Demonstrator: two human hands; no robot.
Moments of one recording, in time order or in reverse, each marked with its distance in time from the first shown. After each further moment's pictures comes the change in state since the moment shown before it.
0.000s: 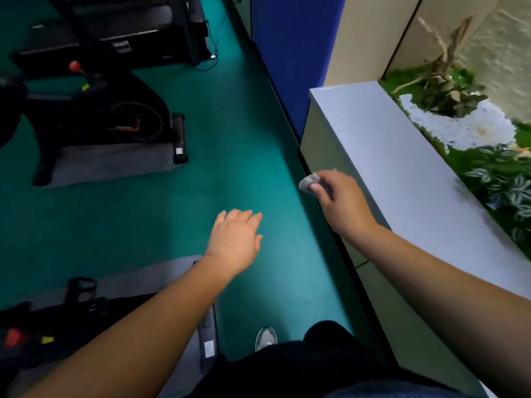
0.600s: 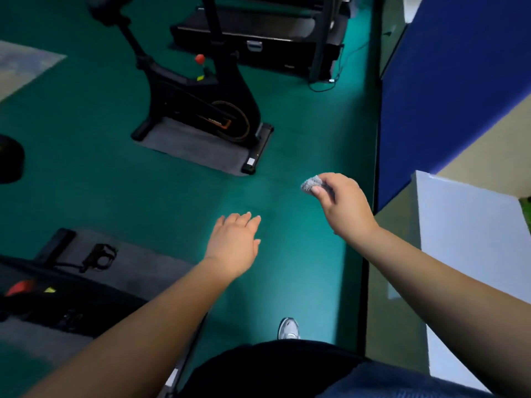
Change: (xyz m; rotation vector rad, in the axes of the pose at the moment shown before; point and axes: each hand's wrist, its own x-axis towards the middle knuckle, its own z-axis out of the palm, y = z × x) left_hand 0.185 -0.098 -0.020 -0.096 -0.005 -0.551; right_hand 0.318 -0.013 0.074 0.051 -0.323 -0.396
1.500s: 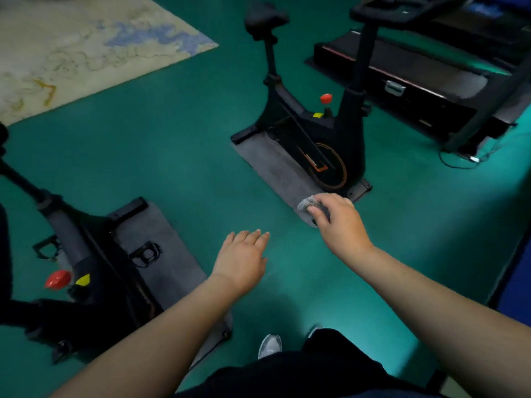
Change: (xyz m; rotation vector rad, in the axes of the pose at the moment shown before) left_hand 0.189 -0.162 -0.037 -0.125 -0.012 -0.475; right_hand 0.339 -0.069 0.156 0.009 -0.368 -0.370
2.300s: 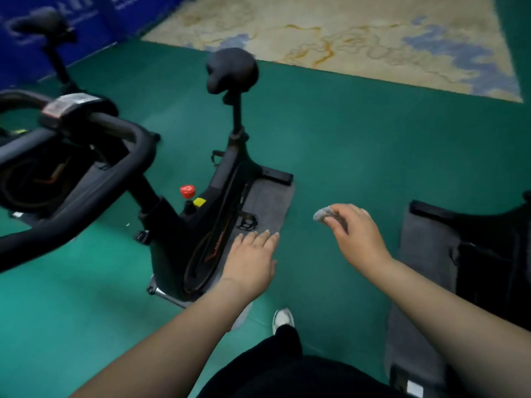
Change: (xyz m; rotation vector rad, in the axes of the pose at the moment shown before) left_hand 0.072 -0.104 -0.031 -0.209 0.096 -1.045; right_hand 0.281 -0.134 0.144 0.142 -0.722 -0.802
